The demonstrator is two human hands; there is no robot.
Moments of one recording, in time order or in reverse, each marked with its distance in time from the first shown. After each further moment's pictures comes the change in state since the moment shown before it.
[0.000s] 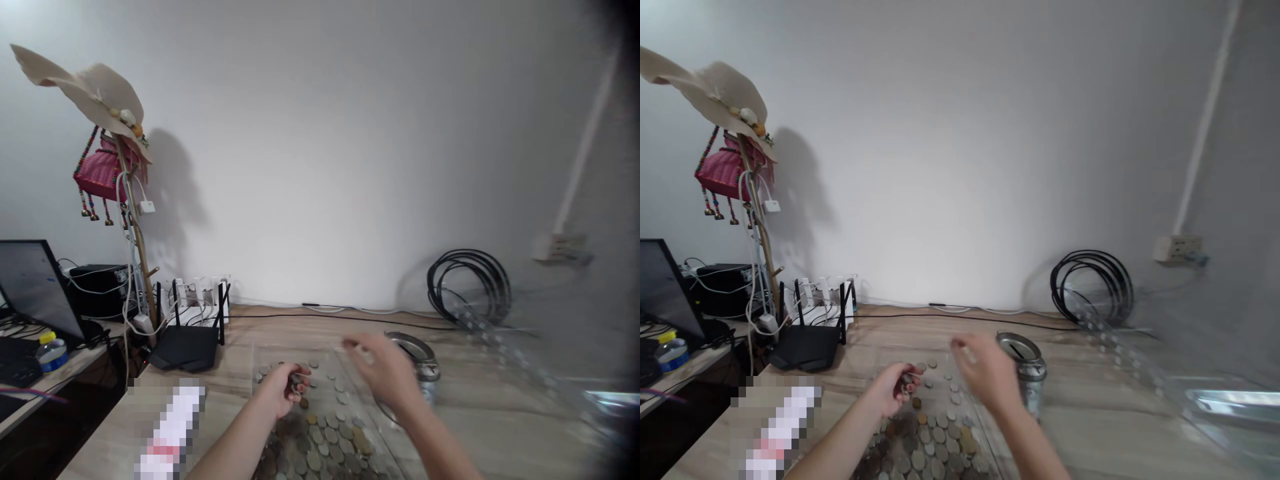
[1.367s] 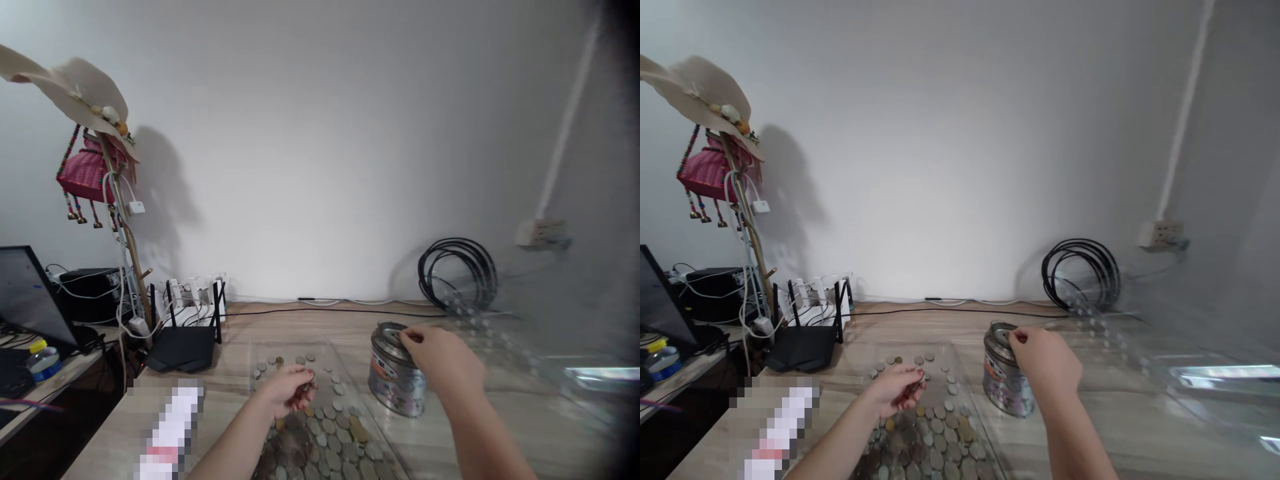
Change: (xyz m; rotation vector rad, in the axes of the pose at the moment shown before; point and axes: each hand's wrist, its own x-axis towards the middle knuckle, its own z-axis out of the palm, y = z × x) left_hand -0.011 -0.004 0.009 0.378 -0.182 0.040; right_hand 0.006 0.071 -0.036 -0.288 -0.050 0.588
